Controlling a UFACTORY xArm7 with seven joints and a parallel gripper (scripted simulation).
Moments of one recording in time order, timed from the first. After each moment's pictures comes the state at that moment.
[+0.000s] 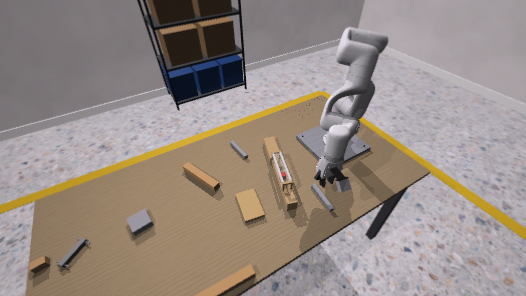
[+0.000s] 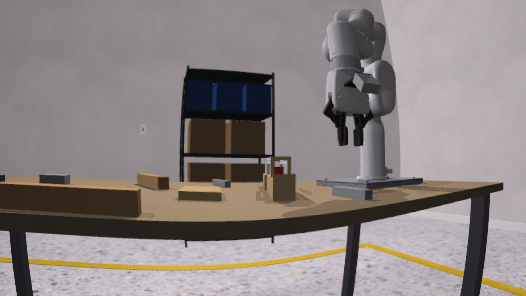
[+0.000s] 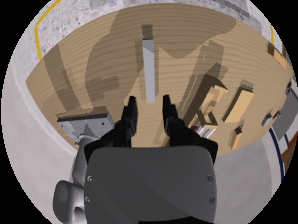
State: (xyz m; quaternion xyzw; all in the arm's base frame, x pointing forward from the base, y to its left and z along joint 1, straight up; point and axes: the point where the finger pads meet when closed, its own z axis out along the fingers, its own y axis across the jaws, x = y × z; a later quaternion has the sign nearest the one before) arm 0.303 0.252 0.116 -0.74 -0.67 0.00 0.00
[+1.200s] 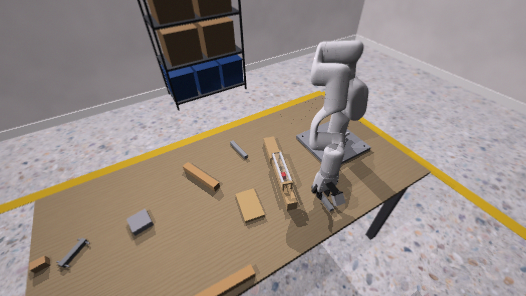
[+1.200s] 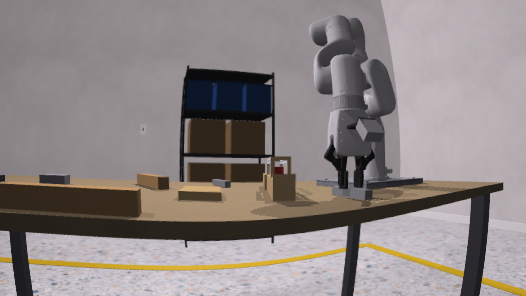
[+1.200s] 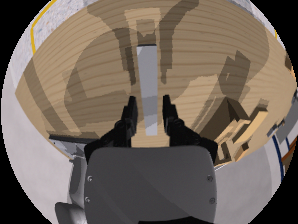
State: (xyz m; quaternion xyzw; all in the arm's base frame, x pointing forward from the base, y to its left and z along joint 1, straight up) arm 0.302 0.251 0.021 -0.74 -0.67 0.00 0.00
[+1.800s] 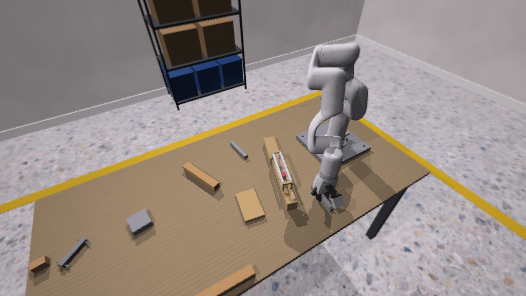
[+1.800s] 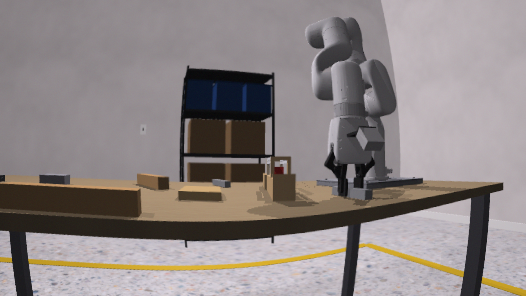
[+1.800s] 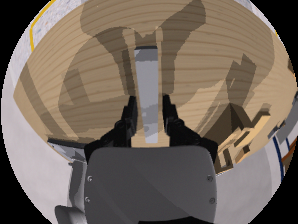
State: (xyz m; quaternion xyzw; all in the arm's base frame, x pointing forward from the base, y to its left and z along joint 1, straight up) arm 0.302 0.251 0.004 -0.74 -0.67 0.00 0.00
